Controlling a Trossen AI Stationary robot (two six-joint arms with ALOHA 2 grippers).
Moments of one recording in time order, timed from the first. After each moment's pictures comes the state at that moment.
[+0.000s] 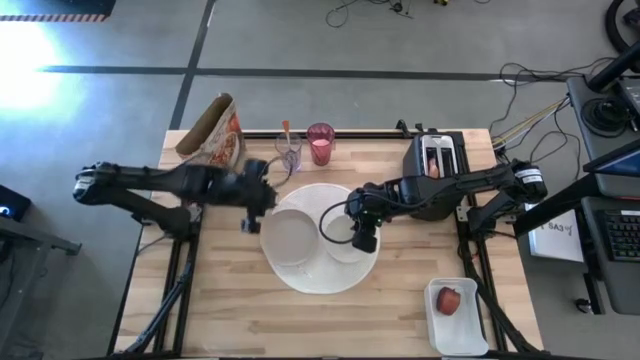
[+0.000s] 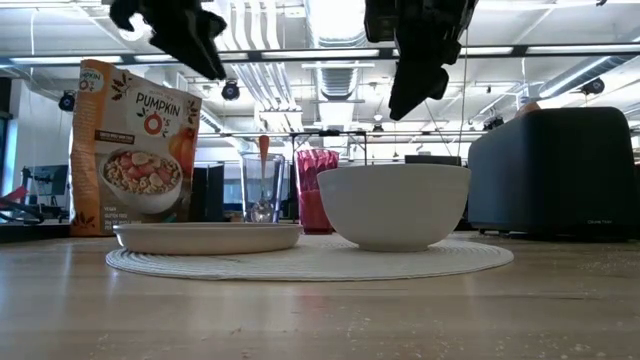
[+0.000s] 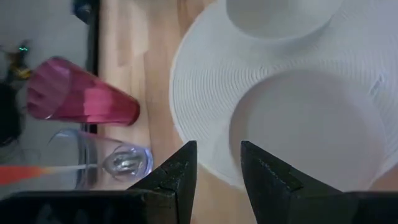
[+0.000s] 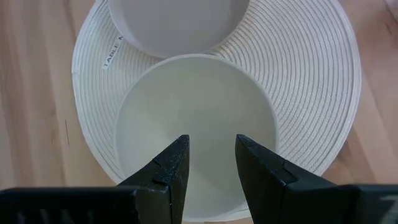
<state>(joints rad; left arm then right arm) -0.01 1.19 1.12 -0.84 -0.25 0.31 0.05 1.57 1.29 -0.76 0.00 0.32</state>
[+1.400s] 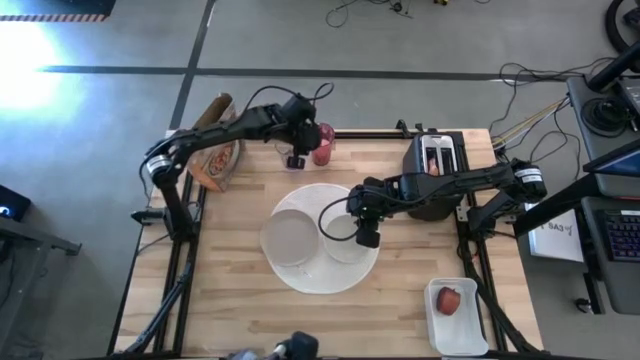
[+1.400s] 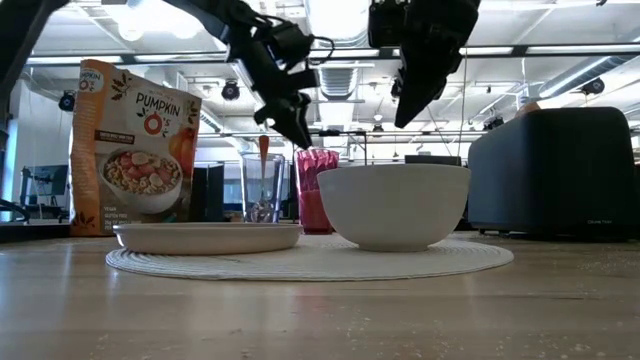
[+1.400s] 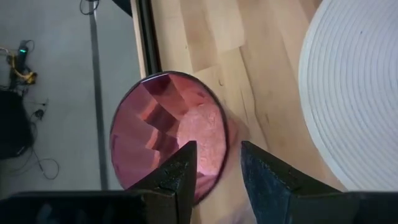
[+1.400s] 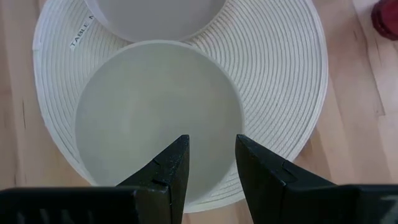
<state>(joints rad) 0.54 1.82 1.57 -0.66 0.04 0.83 0.03 1.57 1.29 -0.81 0.05 0.18</state>
